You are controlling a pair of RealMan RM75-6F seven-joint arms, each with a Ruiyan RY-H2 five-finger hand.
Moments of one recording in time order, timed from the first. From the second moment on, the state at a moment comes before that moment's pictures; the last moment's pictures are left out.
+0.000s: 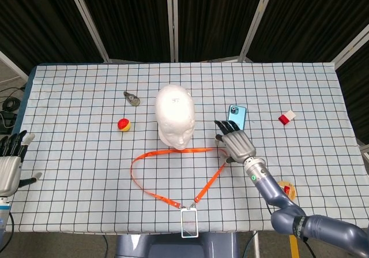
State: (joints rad) left arm -0.14 -1.21 -0.09 -1.49 1.40 1.41 0.11; right arm 0.69 -1.49 0.24 -1.51 -1.09 0.84 -0.41
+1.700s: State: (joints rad) left arm -0.19 -1.25 -0.09 -1.50 1.40 1.36 0.13; right arm 0.76 -1.62 0.16 -1.31 -1.08 0.89 -0.40
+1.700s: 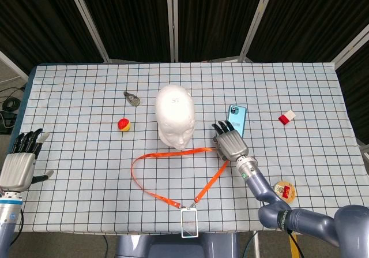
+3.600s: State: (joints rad) left arm -0.64 -1.77 -0.15 -1.31 1.19 0.95 0.38; right arm 0.74 -1.48 0.15 -1.43 -1.11 0.87 -0.25
